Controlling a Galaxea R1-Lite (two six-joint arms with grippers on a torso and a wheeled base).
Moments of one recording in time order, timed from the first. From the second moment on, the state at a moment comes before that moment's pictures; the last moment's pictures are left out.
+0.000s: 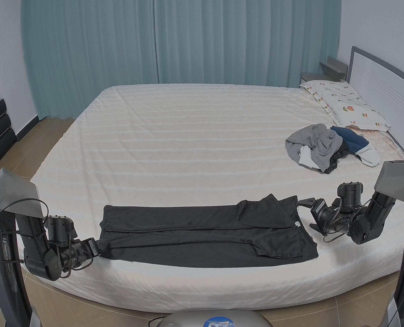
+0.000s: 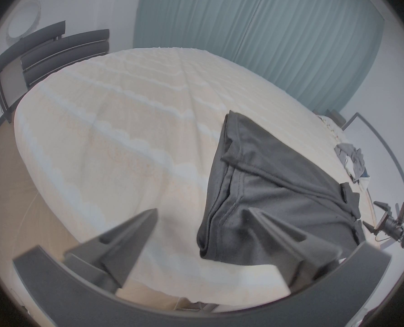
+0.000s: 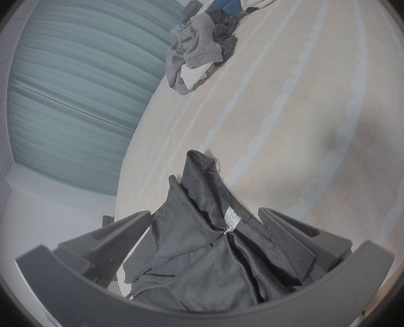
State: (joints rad) left arm 0.07 2.35 -0.36 -1.26 -0.08 -0.39; right arm 0.04 2.33 -0.74 -1.01 0.25 0.94
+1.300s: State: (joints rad) left arm 0.10 2.28 -0.66 -1.05 -0.18 -0.90; right arm 0.17 2.46 -0.90 -1.01 0.16 0.86
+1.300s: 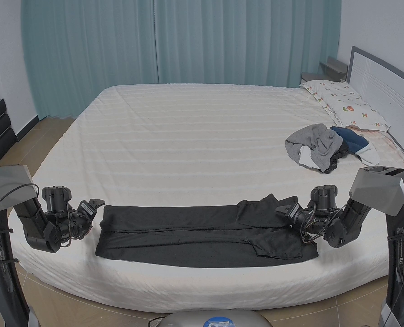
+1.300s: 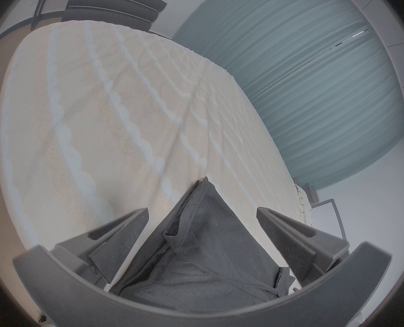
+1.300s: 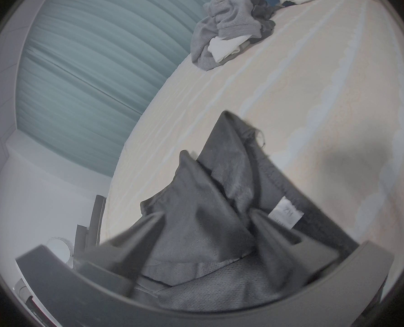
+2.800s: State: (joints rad) left arm 0.02 2.30 -0.77 -0.89 -0.23 -0.61; right arm 0.11 2.39 -0.80 -1.01 0.16 0.91
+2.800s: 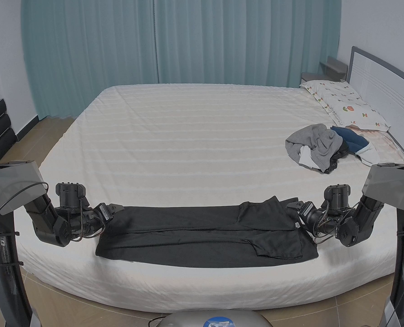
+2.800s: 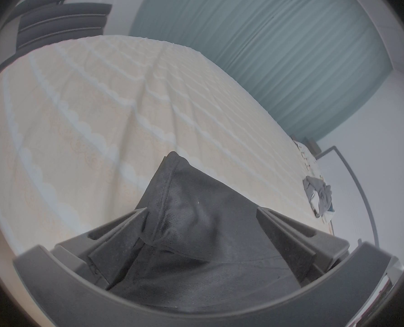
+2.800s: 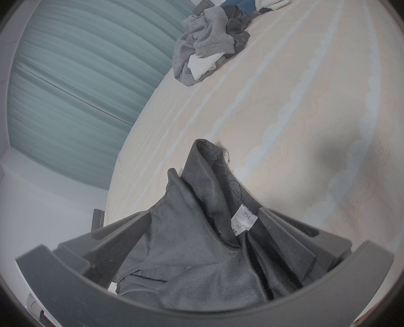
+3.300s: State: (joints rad) left arm 0.02 2.32 -0.74 -0.89 -0.22 -0.41; right arm 0.12 2.40 -0.81 -1.01 0.16 0.91
